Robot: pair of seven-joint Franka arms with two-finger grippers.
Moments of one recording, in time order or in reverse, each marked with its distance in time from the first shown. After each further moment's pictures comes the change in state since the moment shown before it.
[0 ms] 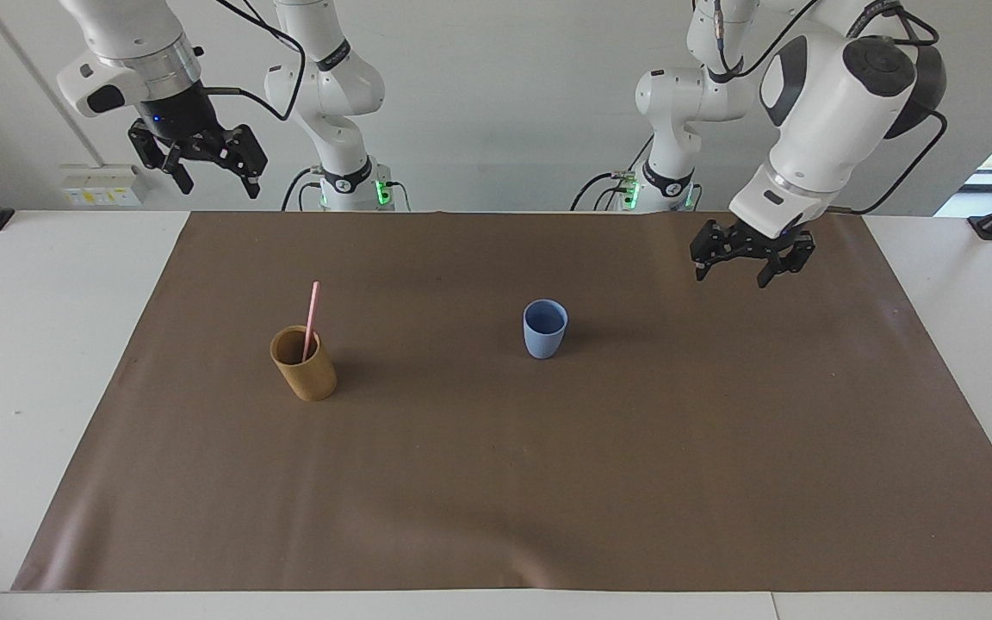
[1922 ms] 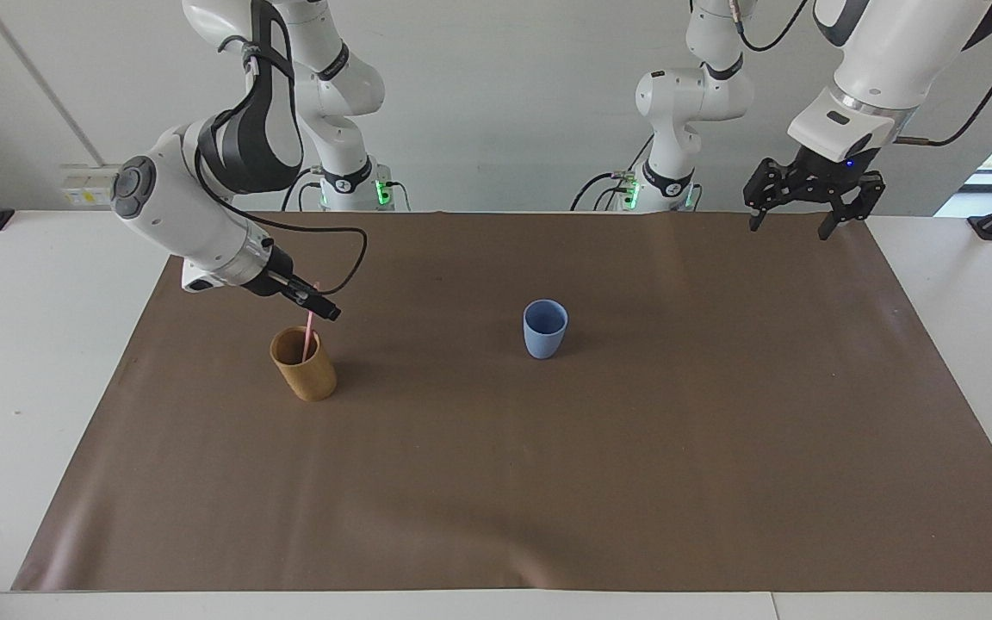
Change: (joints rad) left arm 0.021 -0.070 0.022 0.066 0.029 -0.078 0.095; right arm -0.014 0.220 0.006 -0.285 0.340 0.321 0.425
